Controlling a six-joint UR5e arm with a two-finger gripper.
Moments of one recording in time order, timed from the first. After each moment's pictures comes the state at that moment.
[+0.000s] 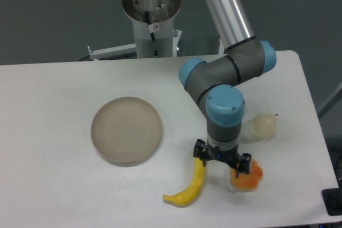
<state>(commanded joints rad) 2.24 -2.19 -1.49 -0.89 1.50 0.84</state>
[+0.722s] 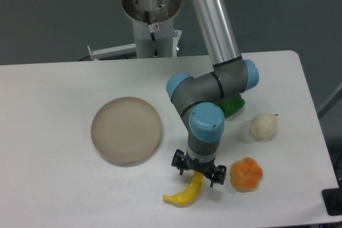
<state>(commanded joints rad) 2.20 -2.27 -1.48 -0.79 1.50 0.76</state>
